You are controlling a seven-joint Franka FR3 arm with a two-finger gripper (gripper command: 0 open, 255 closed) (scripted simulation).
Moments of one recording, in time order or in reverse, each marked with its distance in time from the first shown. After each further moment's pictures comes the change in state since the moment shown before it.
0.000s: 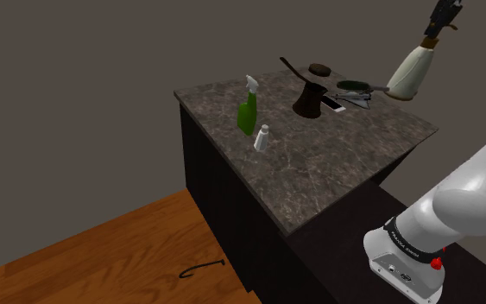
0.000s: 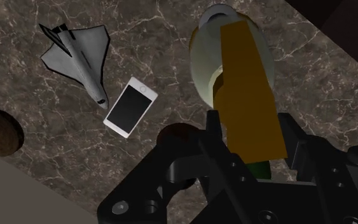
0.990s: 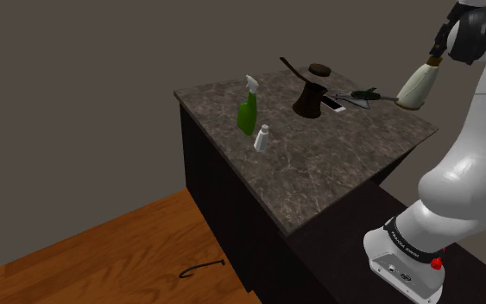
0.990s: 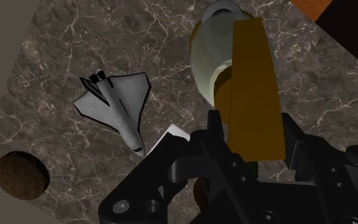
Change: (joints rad) arm -0.404 0.472 -0.032 0.325 0.350 0.031 -0.340
